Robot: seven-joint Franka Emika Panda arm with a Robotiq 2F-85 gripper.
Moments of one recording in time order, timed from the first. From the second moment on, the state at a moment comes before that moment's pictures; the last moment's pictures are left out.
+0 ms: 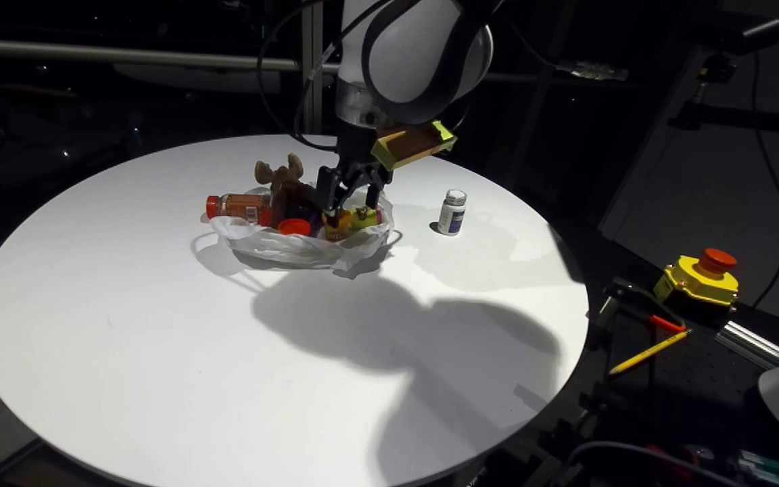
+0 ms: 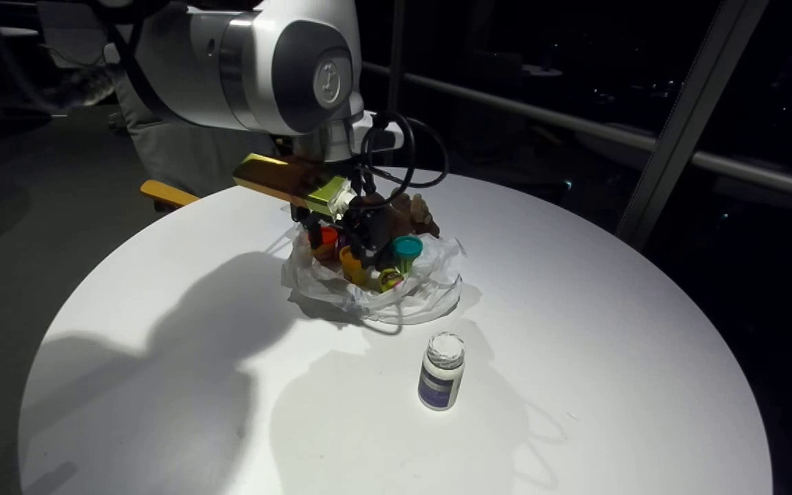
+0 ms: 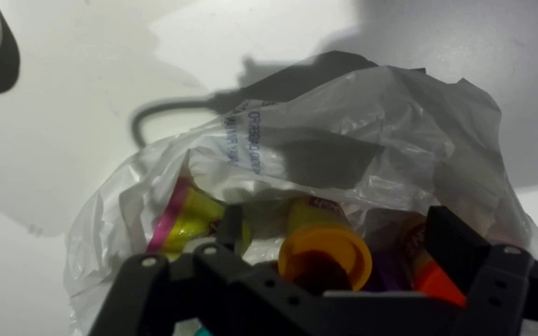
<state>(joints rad) 0.12 0.59 -0.04 -2.01 -0.10 2.71 0.21</state>
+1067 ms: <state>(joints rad) 0.12 0.73 -0.06 -1.85 -0.10 2.71 0.21</state>
